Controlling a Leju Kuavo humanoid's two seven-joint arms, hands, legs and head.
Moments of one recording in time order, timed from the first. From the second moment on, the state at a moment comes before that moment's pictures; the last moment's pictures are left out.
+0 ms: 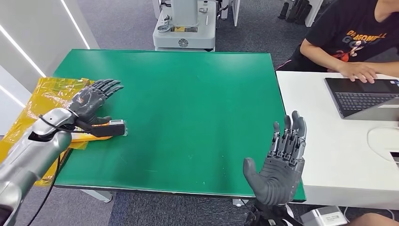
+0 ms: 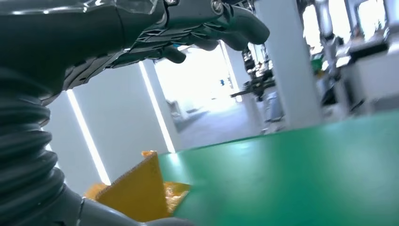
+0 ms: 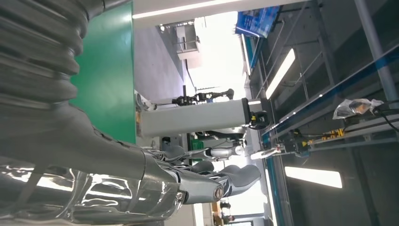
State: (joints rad) left arm -0.71 0.52 -0.60 -0.91 -0.85 0.17 -0.41; right arm 0.06 0.10 0.51 -1.80 -0.05 -0.48 -0.70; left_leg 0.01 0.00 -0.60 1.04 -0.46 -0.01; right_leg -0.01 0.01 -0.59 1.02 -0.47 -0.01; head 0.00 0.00
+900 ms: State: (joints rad) left arm -0.15 -0.14 -0.38 -1.41 0.45 0.31 -0.64; right arm 0.01 0.10 0.56 -1.70 -0.04 -0.48 -0.58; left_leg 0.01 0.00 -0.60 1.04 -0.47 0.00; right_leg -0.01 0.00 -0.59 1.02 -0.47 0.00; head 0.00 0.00
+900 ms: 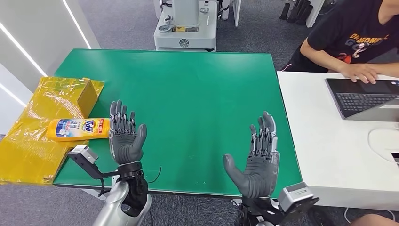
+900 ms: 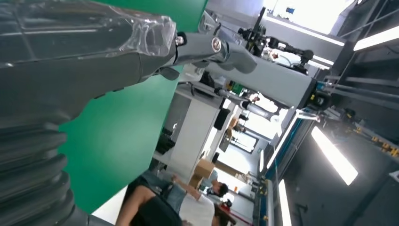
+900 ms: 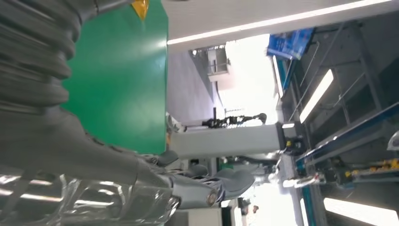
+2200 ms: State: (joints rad) left arm -0.04 -0.21 -0.34 -1.52 0.14 0.37 -0.68; right arm -0.09 0.10 0.58 -1.53 -0.05 -0.42 -0.58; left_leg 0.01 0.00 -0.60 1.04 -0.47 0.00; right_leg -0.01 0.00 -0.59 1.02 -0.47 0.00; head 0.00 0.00
